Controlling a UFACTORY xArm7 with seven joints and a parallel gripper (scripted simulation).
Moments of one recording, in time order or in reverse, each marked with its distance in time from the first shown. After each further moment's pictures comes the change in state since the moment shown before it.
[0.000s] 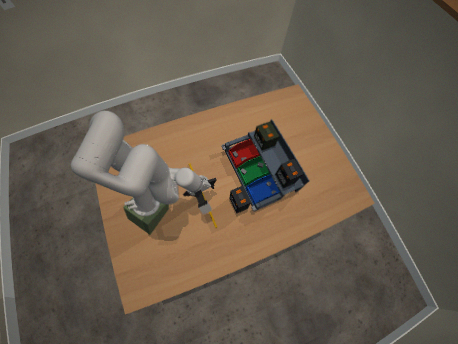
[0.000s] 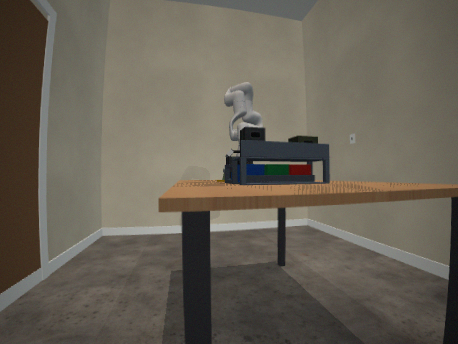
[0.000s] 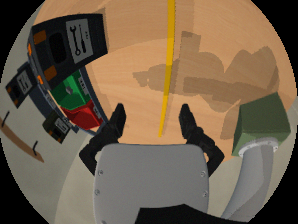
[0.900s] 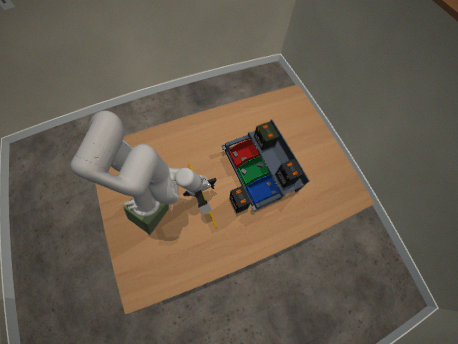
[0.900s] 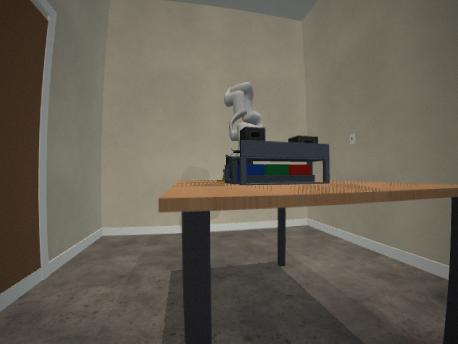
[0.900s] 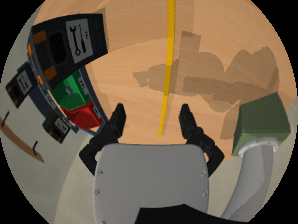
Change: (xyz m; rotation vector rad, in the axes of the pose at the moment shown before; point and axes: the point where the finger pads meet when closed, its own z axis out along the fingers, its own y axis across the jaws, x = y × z) arm 0.000 0.000 0.000 0.000 0.000 0.000
